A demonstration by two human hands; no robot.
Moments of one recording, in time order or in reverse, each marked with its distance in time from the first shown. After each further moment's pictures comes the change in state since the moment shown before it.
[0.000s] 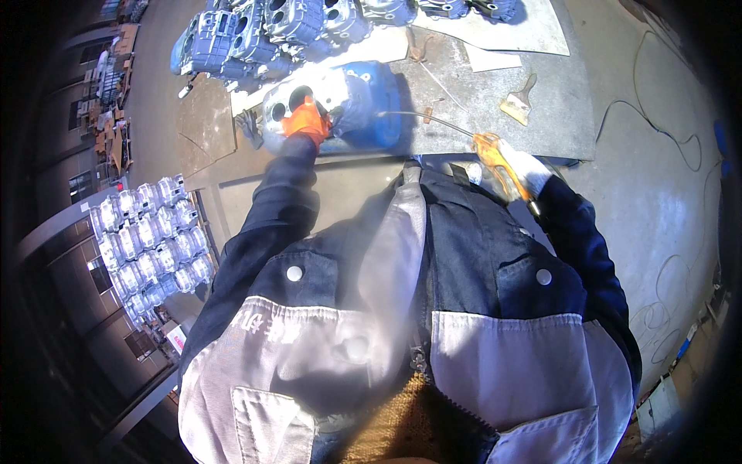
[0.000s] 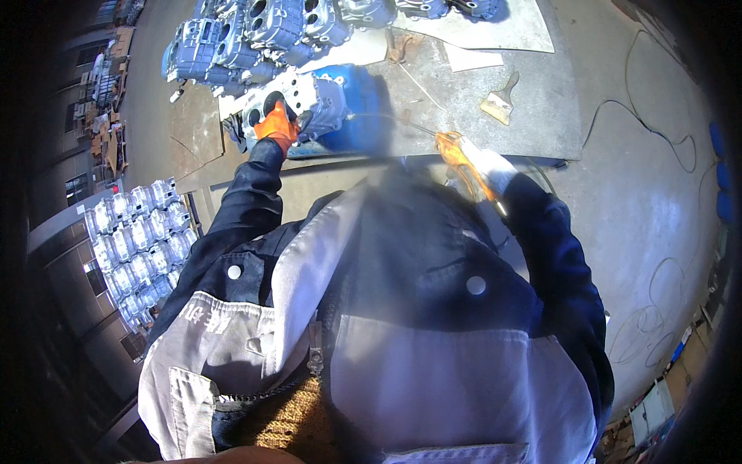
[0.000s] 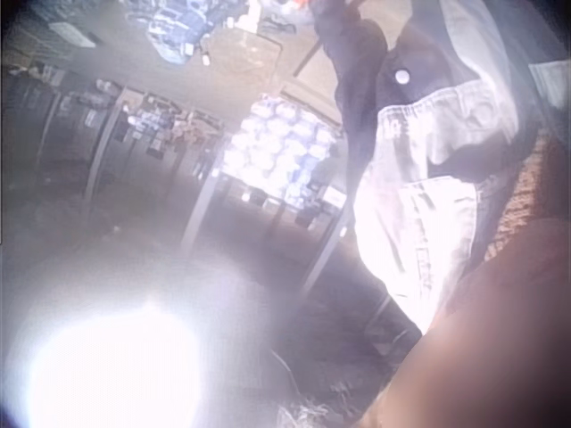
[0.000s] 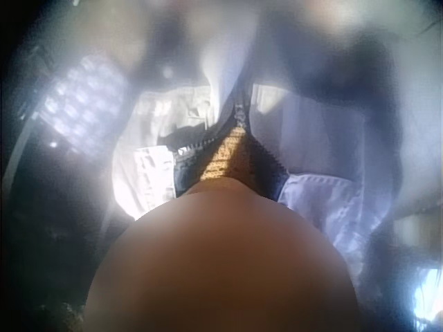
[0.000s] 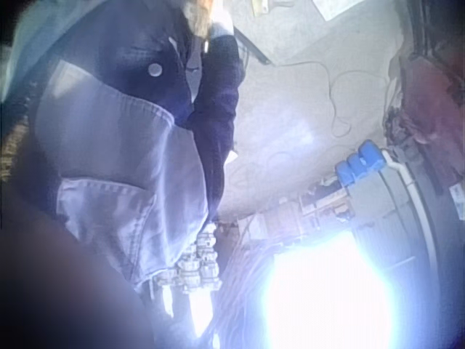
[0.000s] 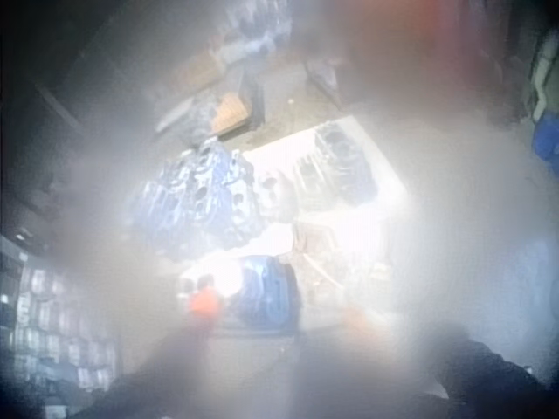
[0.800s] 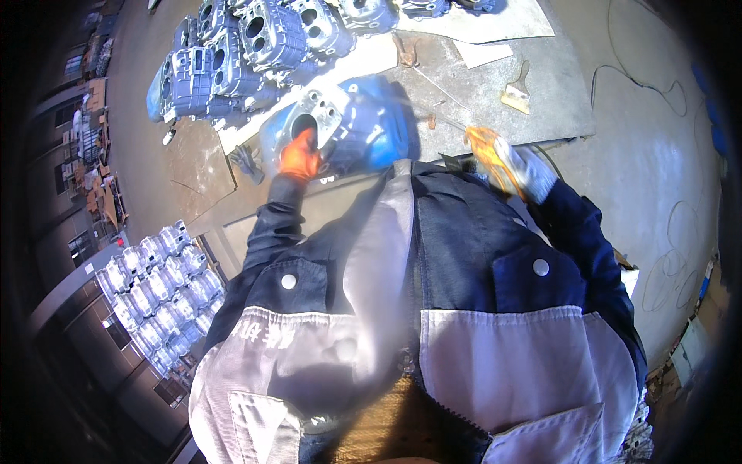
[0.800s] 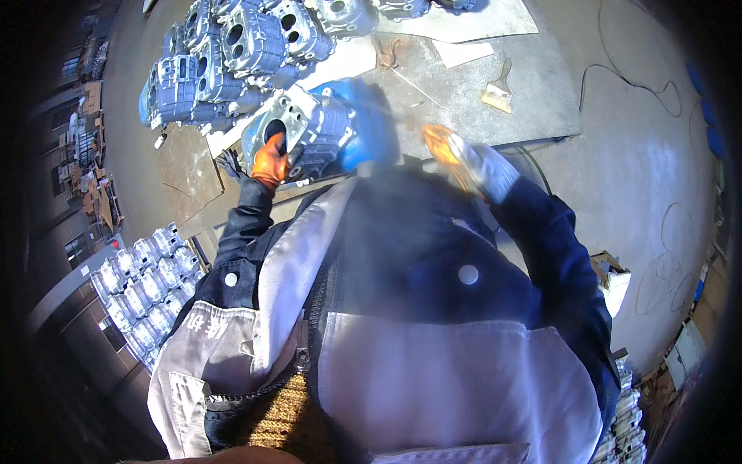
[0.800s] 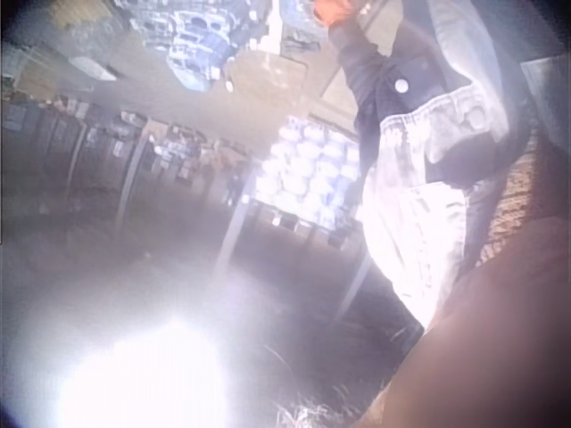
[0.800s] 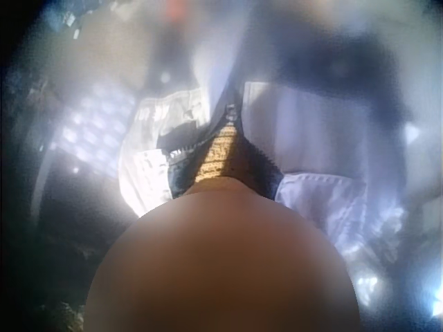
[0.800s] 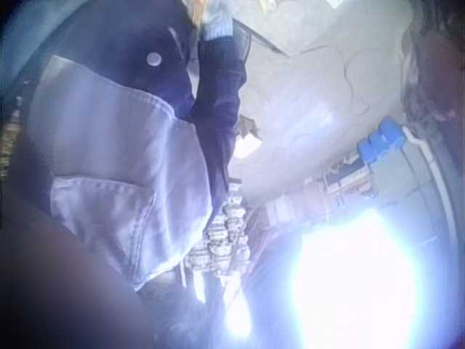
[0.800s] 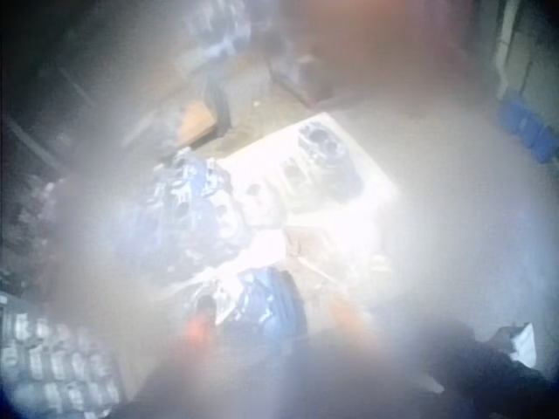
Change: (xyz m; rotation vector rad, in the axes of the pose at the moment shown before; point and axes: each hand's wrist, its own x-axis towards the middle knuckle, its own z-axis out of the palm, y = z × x) left_hand 0.049 -0.095 0.034 -0.451 -0.001 0.471; right_hand -0.010 -0.018 0.088 -0.578 0.217 -0.374
